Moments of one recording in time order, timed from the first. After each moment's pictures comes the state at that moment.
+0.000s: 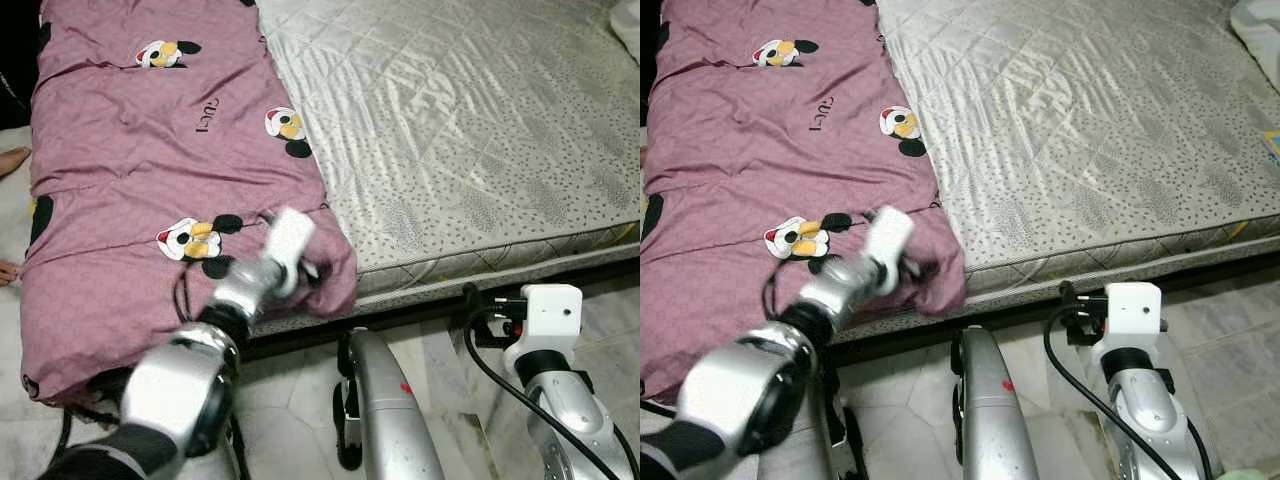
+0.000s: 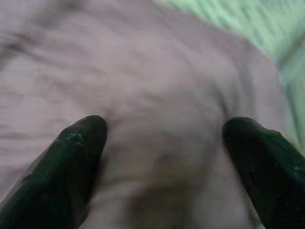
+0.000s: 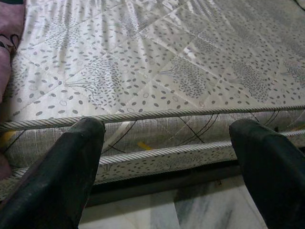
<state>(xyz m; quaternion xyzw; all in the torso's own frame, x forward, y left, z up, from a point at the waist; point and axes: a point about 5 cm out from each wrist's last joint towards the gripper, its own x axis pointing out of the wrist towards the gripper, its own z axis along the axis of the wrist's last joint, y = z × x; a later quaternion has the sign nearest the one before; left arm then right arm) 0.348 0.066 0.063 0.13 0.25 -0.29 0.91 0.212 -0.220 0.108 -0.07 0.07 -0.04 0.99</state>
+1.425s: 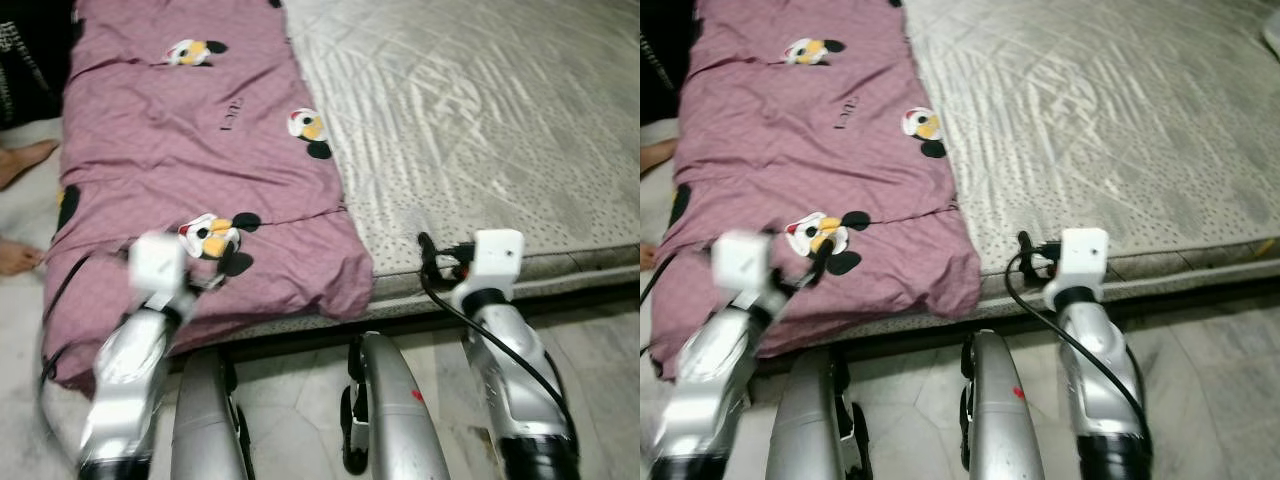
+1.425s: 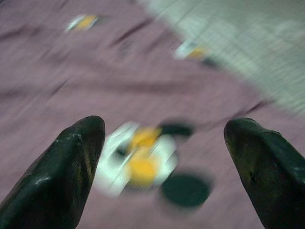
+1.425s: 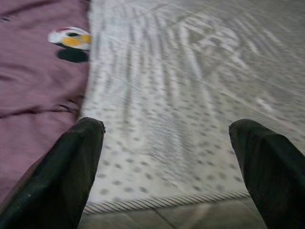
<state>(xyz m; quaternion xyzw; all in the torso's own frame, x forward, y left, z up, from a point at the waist) 0.258 0.194 0.106 0.04 0.00 -0.07 1.00 0.287 -0.174 0.113 -0.02 0.02 0.03 1.00</state>
